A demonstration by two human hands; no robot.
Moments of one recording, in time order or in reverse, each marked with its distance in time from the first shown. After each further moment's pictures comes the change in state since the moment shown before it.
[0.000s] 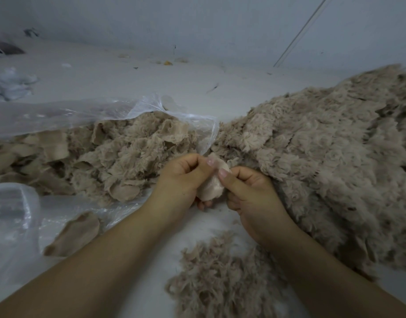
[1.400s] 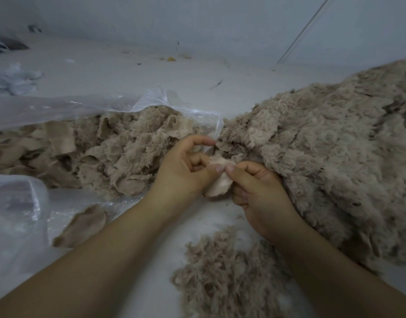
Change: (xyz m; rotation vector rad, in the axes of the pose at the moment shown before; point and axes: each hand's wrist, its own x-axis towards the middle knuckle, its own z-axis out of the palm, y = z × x) left_hand 0.000 0.007 -0.007 0.075 -0.024 0.137; right_hand 0.000 -0.002 -0.002 0.091 0.012 0.045
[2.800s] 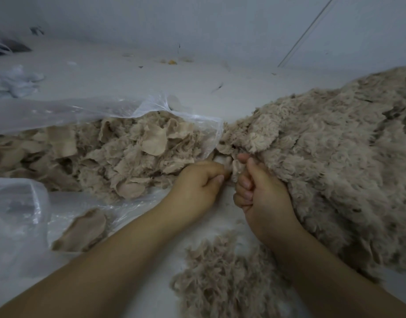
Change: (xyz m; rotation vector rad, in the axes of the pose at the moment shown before) left_hand 0.007 -0.011 0.009 0.695 -0.154 0.129; right_hand 0.004 -0.003 0.004 0.213 0.205 0.077
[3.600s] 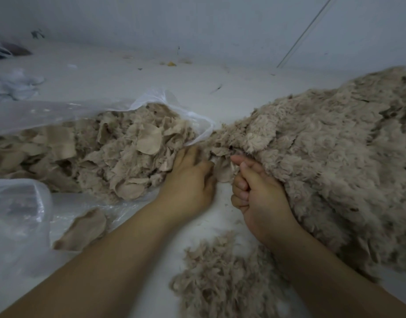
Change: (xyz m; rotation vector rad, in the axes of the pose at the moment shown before) left_hand 0.008 -0.023 0.004 0.459 0.038 -0.093; right_hand 0.004 0.003 -0.003 -0.028 -0.039 0.003
